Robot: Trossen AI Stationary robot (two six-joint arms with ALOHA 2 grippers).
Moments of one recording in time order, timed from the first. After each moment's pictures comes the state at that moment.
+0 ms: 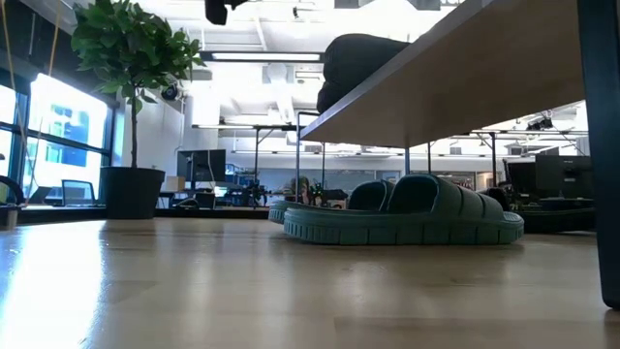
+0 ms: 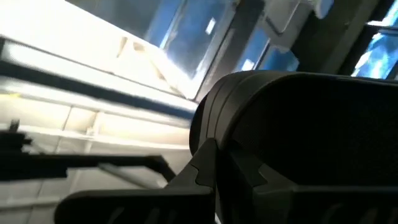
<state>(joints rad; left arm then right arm) -0.10 1.26 0.76 0.66 -0.61 -0.10 0.11 1.75 1.43 1.27 0.19 1.02</state>
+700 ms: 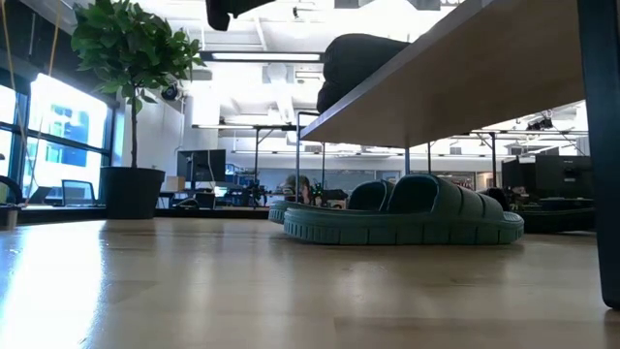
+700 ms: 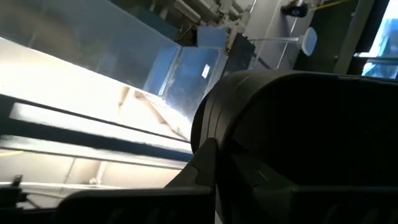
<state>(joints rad) -0.04 1.26 0.76 0.69 -0.62 -0.10 0.08 1.86 1.42 1.47 0.34 1.10</state>
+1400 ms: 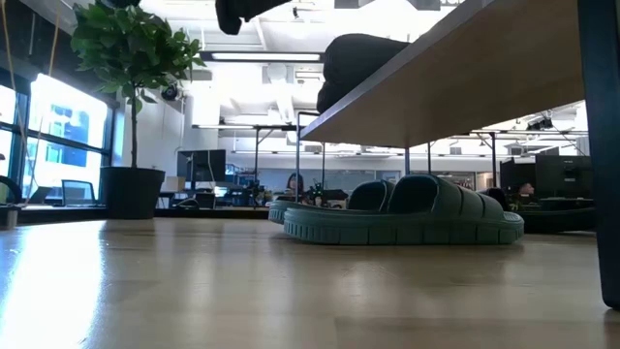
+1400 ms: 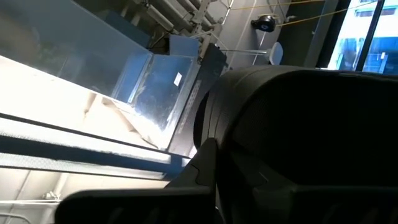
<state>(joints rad) -0.01 1.36 0.78 0.85 -0.62 -0.06 0.06 1.85 1.42 1.37 0.41 1.10</state>
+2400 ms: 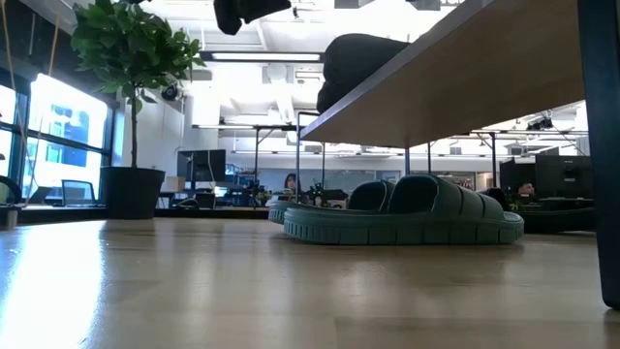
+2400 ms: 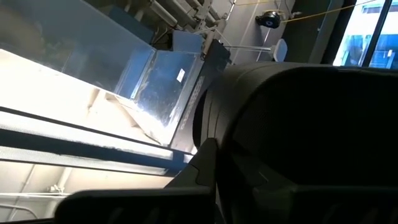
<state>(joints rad) 0.00 1.41 0.85 0.84 -0.78 -0.03 0.05 1.85 1.42 1.37 0.37 1.10</state>
